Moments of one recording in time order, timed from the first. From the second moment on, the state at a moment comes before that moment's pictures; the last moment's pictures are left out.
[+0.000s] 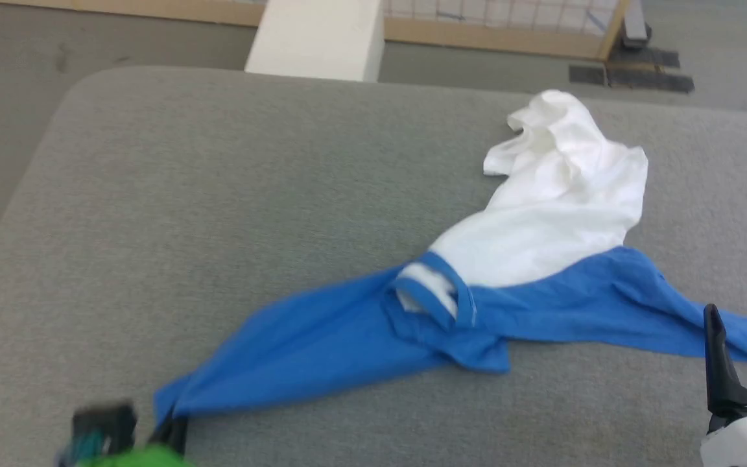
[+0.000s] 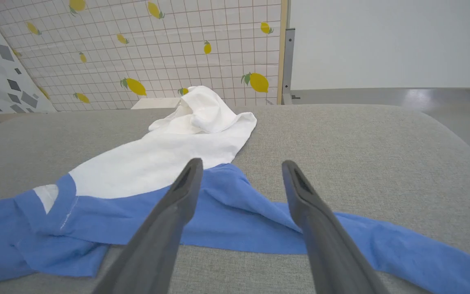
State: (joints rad) left arm 0.17 0.51 -0.35 -0.17 -0.63 0.33 0.14; right arm 0.19 -0.05 -0.25 -0.29 0.19 0.13 0.12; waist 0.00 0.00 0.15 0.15
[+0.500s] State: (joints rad) left arm 0.18 0.51 -0.31 -0.29 -0.65 0.31 0.01; right arm 0.22 -0.05 -0.24 -0.29 0.19 0.13 0.15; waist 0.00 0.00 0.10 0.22
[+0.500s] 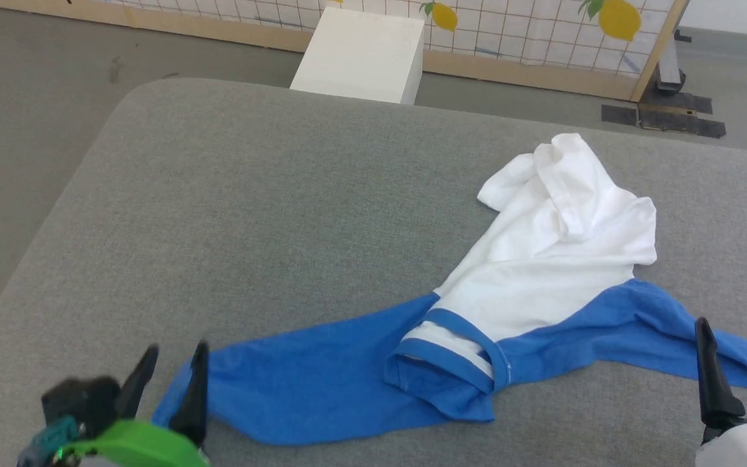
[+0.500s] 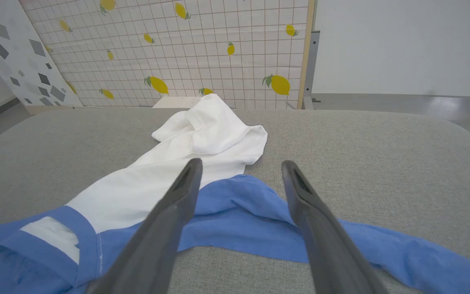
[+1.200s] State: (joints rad) left arm -0.36 0.46 -0.74 0.25 -0.45 -0.08 0.25; right arm 0.15 -0.05 -0.23 -0.34 0.17 0.13 0.19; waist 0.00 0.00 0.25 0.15
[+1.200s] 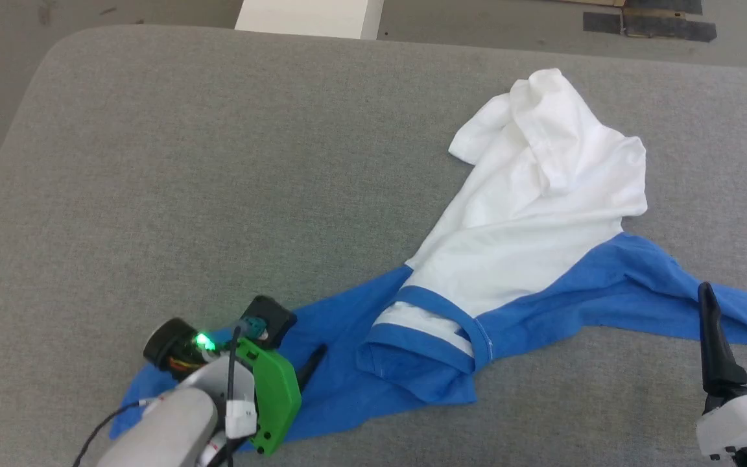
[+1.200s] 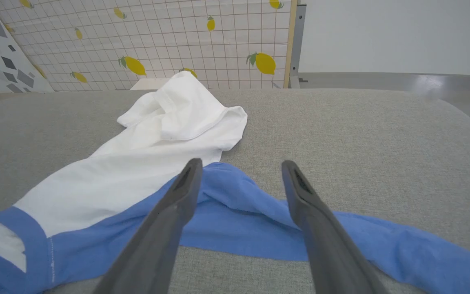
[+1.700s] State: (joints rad) left arm -0.51 0.48 -0.56 0.28 -0.47 0.04 0.06; right arm 0.14 -0.05 -0.24 -0.34 0.17 0.13 0.19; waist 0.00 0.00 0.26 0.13
